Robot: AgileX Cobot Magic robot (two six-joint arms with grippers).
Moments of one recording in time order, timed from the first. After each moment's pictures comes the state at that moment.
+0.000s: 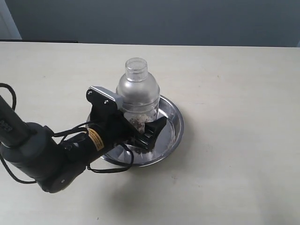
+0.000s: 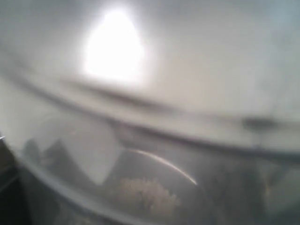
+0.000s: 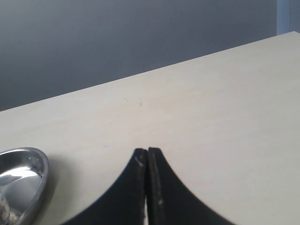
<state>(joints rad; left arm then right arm) -0.58 2.07 -0.56 0.03 -1.22 -0.20 -0.08 0.01 0.00 0.38 0.32 -0.07</state>
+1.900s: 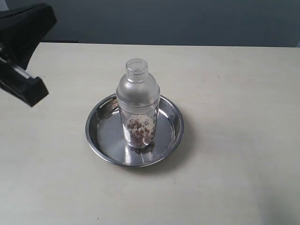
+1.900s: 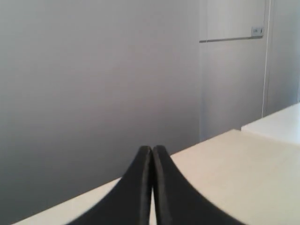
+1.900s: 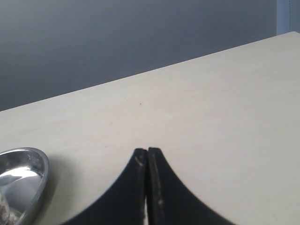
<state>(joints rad) -0.57 0.76 -0.45 -0.24 -0.35 0.27 -0.08 0.01 0.00 0.38 0.32 -0.07</state>
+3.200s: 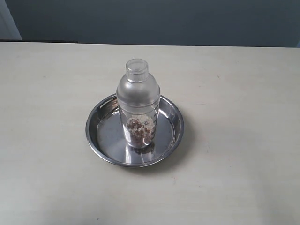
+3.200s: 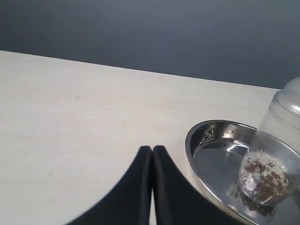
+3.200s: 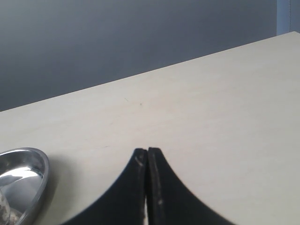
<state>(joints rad) -0.03 0.01 0.00 -0.20 0.25 -0.05 -0.08 0.01 0.00 0.38 0.32 -0.07</state>
